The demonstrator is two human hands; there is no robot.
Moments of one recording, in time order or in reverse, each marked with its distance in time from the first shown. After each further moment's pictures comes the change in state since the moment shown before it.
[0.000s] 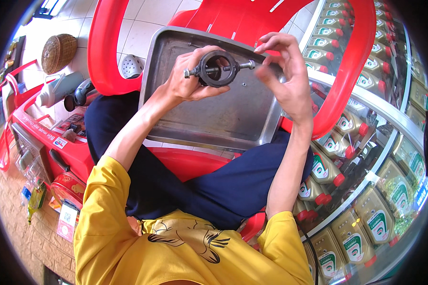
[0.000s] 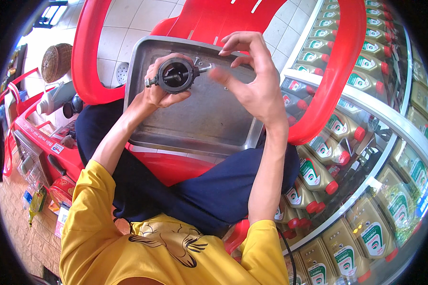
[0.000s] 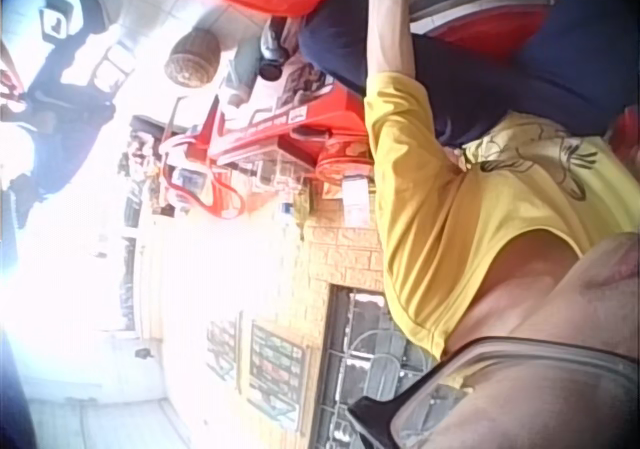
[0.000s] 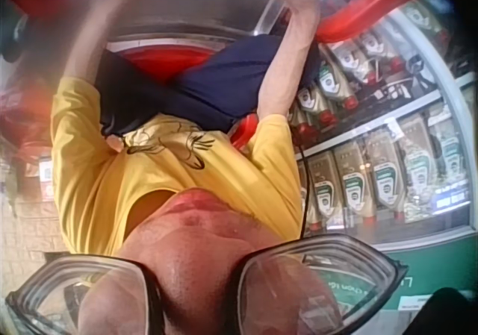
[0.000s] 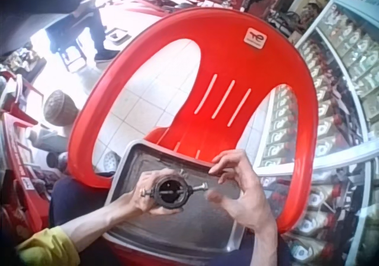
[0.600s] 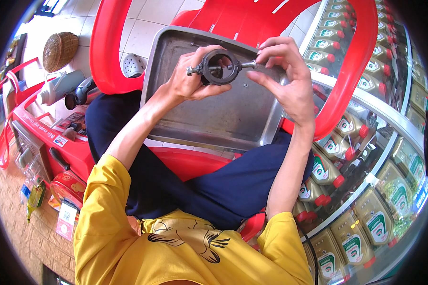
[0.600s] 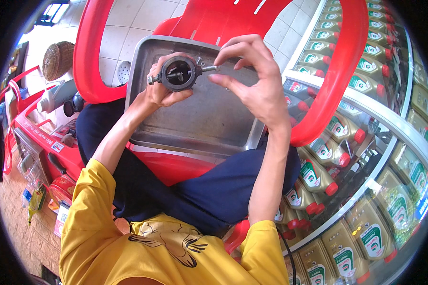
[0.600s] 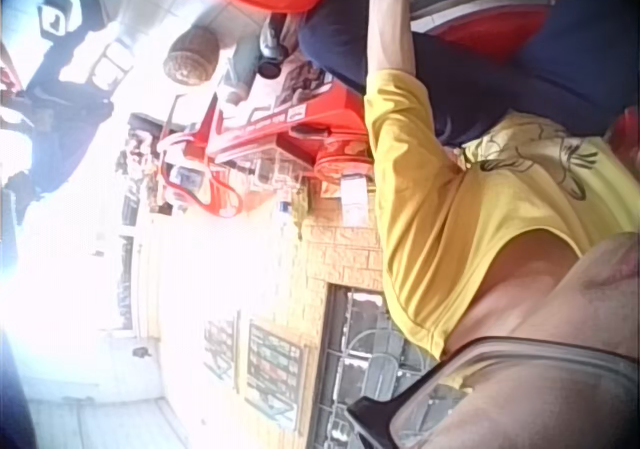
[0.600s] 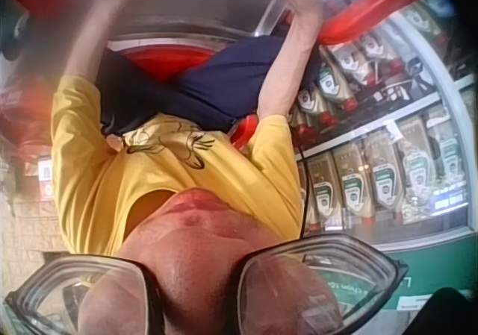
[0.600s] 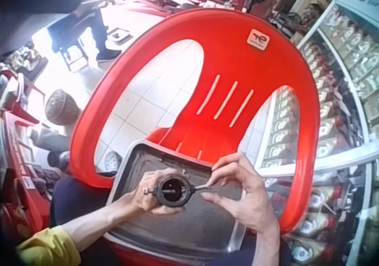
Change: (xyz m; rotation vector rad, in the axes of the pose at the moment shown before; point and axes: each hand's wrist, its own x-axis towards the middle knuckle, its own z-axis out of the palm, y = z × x) left_hand -0.004 -0.002 0.000 -0.019 -0.008 -0.026; right_hand -0.001 -0.003 -0.005 -0.078 -0.100 -0.030
